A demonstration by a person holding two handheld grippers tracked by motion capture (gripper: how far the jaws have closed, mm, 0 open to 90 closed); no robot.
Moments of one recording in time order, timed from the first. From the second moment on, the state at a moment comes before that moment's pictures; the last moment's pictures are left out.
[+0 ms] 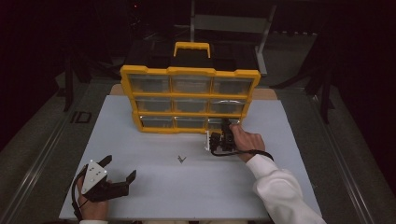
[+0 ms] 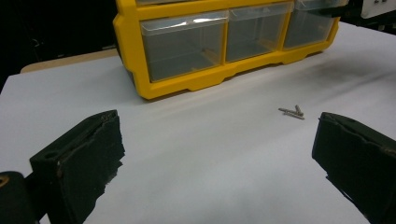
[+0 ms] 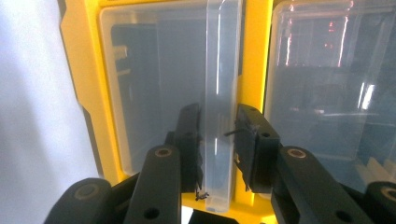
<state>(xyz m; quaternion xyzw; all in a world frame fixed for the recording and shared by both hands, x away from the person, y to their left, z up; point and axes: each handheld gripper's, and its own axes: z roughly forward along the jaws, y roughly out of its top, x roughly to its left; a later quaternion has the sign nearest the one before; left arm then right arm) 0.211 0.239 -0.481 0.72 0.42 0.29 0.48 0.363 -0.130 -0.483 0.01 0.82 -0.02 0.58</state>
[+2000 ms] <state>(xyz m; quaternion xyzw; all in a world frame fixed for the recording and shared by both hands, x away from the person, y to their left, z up) 0.211 0.240 -0.481 0.71 0.42 0.29 0.48 0.340 -0.130 -0.483 -0.01 0.81 -0.02 0.58</state>
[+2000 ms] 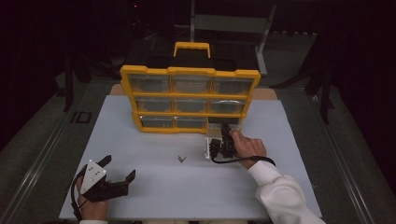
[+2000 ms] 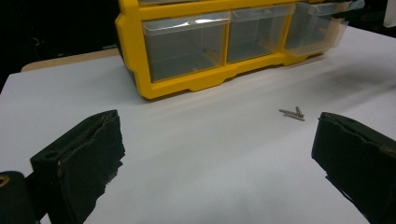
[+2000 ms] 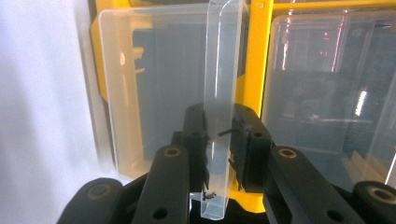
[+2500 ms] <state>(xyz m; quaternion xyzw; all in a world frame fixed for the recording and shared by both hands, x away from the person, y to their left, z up) 0.211 0.241 -0.481 0.71 0.43 0.29 0.48 0.329 -0.131 -0.483 -0.01 0.81 -0.02 0.58</state>
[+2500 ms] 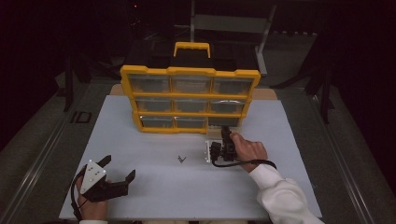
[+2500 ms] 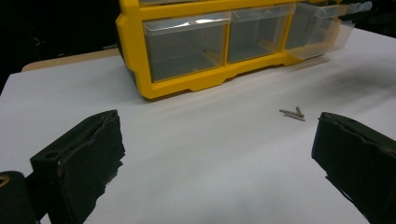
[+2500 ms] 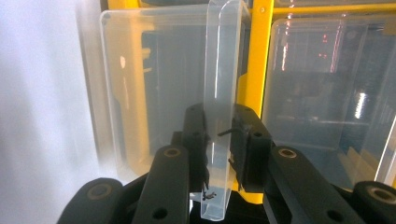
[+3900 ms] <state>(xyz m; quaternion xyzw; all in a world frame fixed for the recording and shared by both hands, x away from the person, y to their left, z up) 0.210 0.240 -0.481 0.71 0.43 0.29 0.48 0.305 -0.133 -0.484 -0.02 0.81 0.00 0.58</state>
